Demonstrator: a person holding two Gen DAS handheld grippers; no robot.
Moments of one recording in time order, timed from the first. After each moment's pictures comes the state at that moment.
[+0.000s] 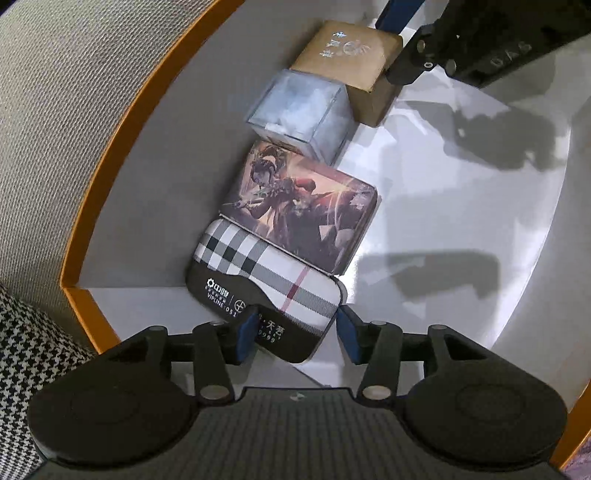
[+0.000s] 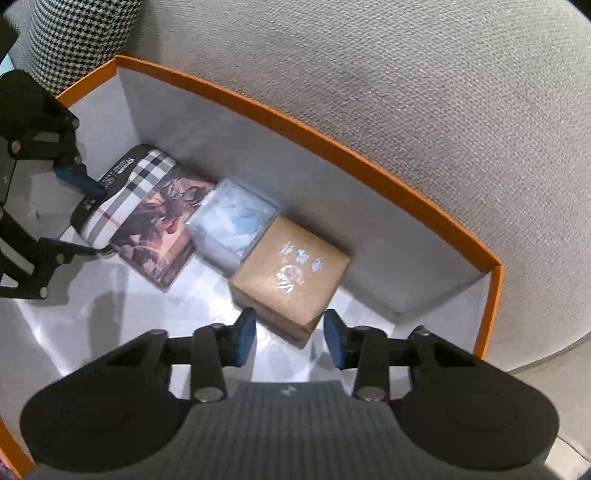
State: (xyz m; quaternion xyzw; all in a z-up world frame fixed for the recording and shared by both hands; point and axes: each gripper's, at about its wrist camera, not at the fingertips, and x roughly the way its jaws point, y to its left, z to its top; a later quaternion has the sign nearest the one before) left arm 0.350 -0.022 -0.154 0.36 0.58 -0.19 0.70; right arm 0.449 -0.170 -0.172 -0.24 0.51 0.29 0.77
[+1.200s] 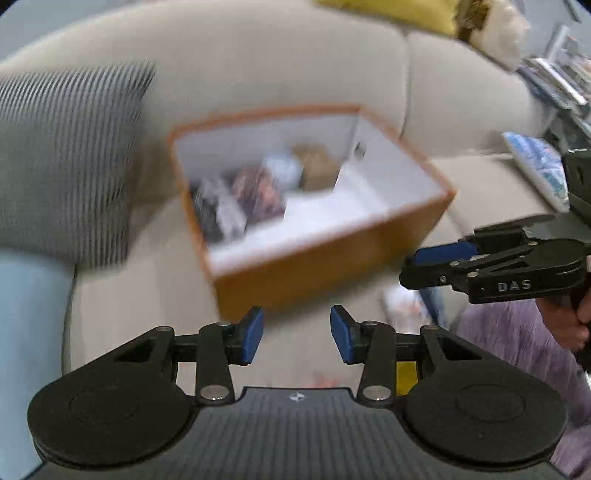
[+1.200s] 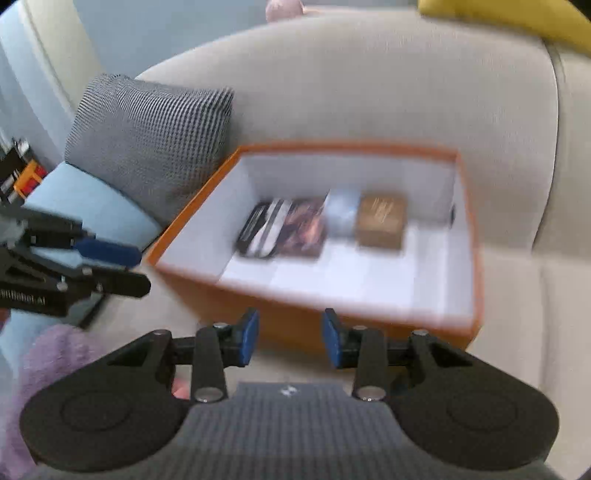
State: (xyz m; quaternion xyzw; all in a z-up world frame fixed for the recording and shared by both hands) left arm 0.175 0.031 -0.038 0.00 0.50 -0.14 0.86; right arm 0.245 -0.221 -0.101 0.03 0.48 0.30 0.83
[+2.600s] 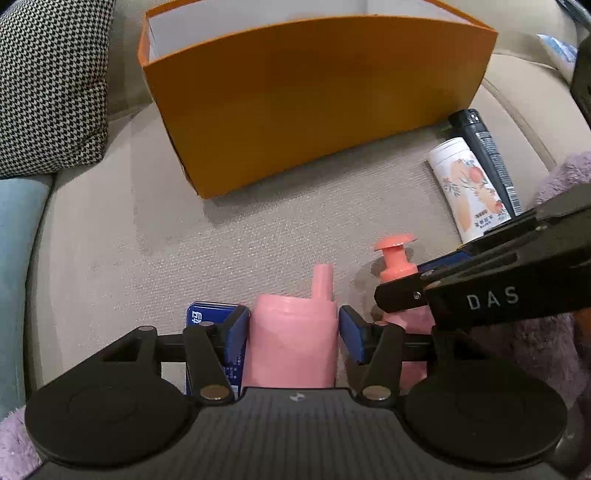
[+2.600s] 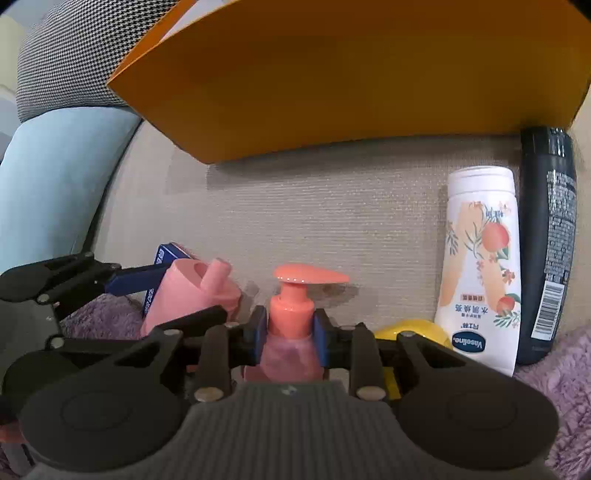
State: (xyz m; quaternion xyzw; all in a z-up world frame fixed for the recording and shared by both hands) left arm 0.152 -0.009 -0.147 0.08 0.56 -0.09 0.82; right arm 0.203 -0.166 -0.211 0.08 0.62 0.24 0.74
